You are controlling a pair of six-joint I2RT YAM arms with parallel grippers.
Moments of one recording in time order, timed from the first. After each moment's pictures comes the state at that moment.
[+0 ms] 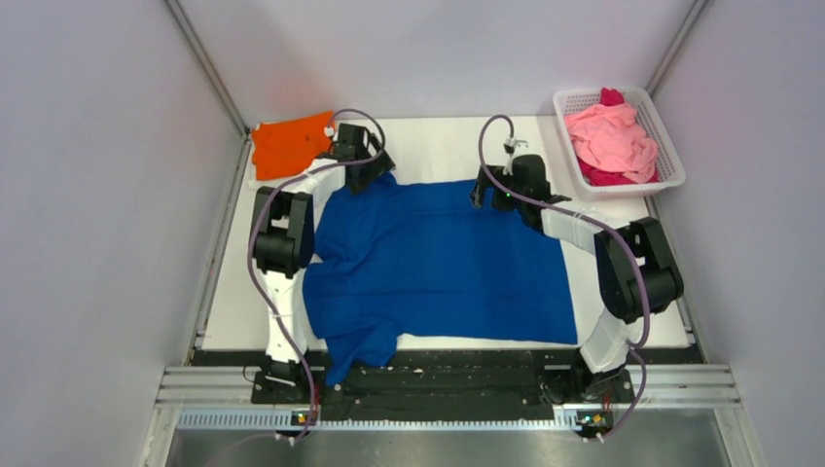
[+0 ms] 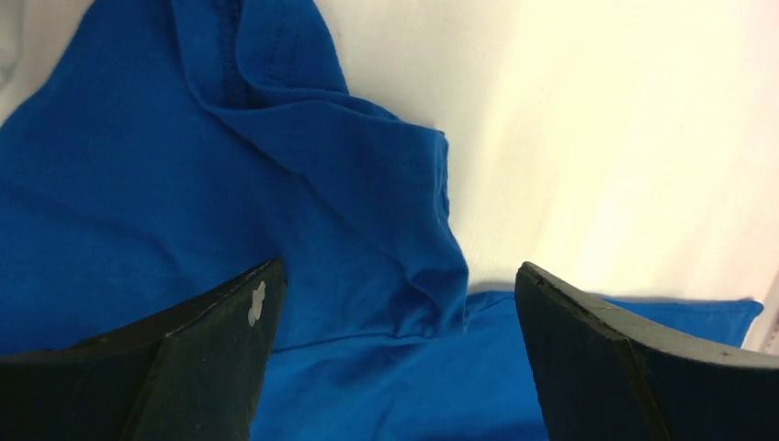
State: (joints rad) left arm -0.22 2.17 1.65 -0.27 0.01 -0.77; right arm 0.34 1.73 1.06 0.15 -0.09 0.33
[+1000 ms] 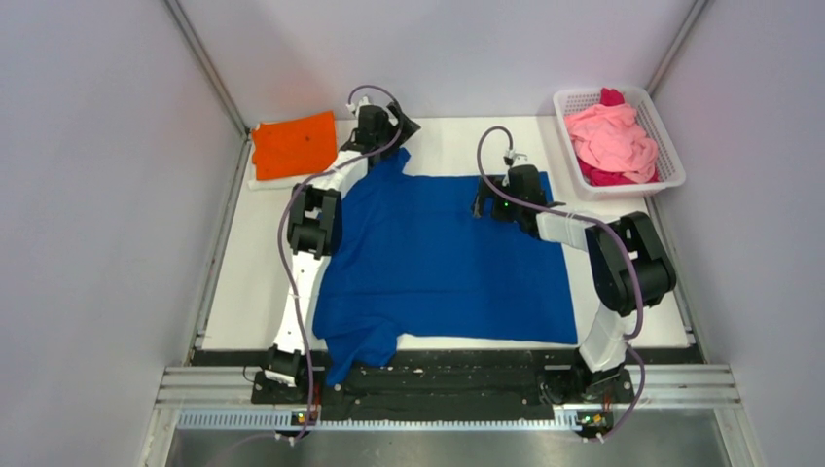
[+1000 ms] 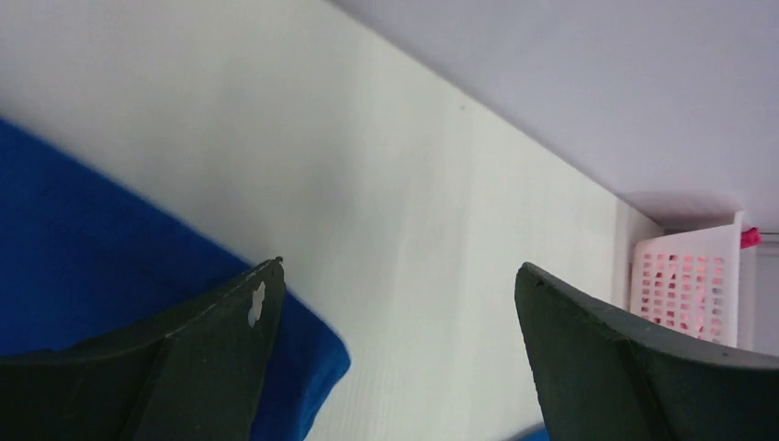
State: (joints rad) left arm -0.25 2.59 2.18 -0.05 0.11 -0.89; right arm 0.34 1.79 0.99 0.14 -0.03 0.39
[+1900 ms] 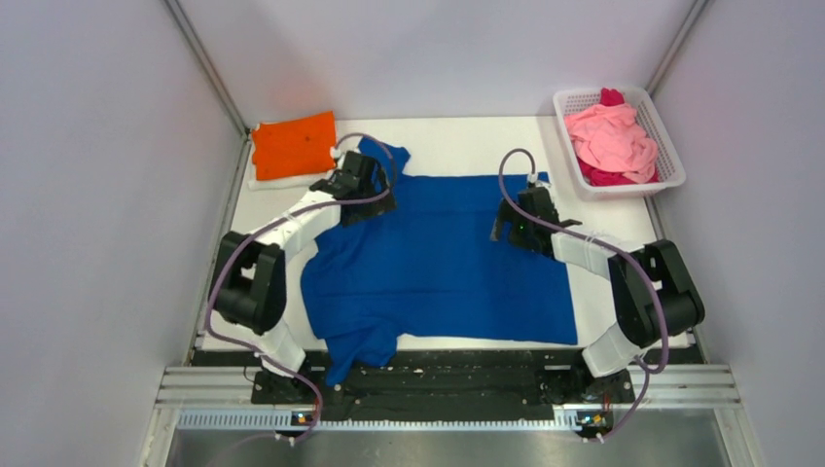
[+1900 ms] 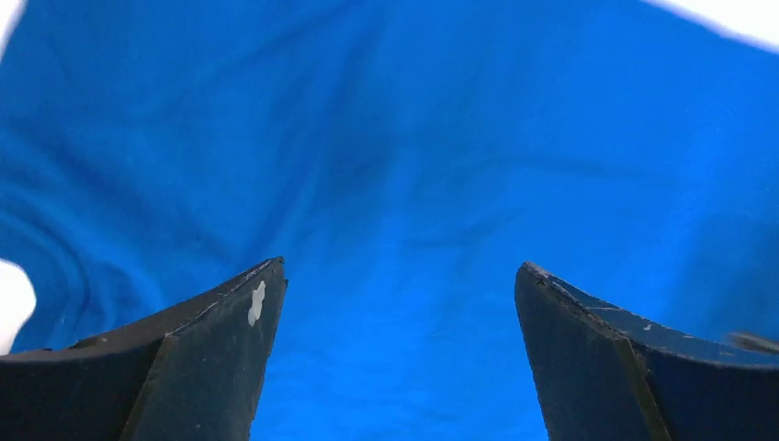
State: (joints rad) left arm -0.37 1.66 1.25 -0.39 -0.16 -0.65; right arm 0.34 1.59 0.81 -0.08 0.13 0.52
